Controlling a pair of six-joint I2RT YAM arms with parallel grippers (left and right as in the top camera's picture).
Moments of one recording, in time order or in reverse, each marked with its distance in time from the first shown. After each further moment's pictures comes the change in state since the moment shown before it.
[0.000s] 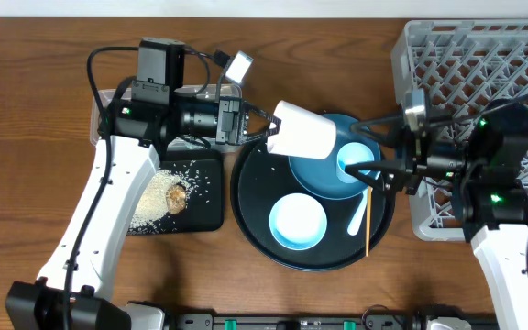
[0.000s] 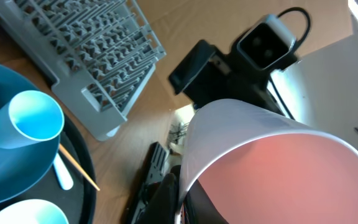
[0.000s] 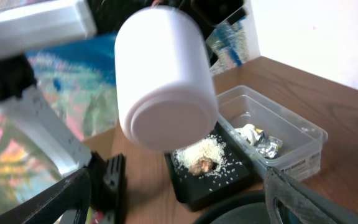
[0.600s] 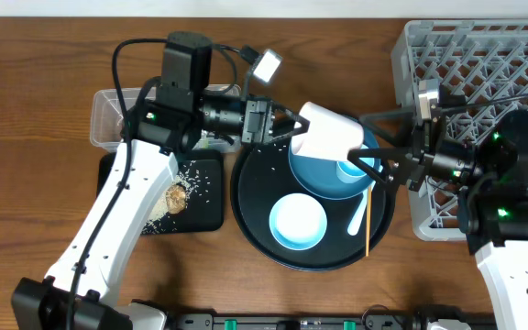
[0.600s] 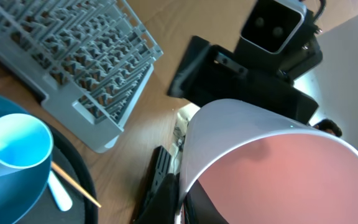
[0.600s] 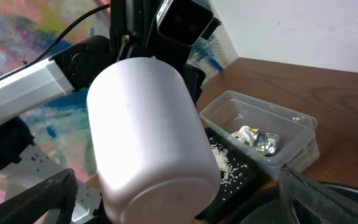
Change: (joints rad) left arm -0.117 0.000 -0.002 0.222 -0.064 -0.143; right arm 0.000 -0.066 0.000 0.074 0.114 0.311
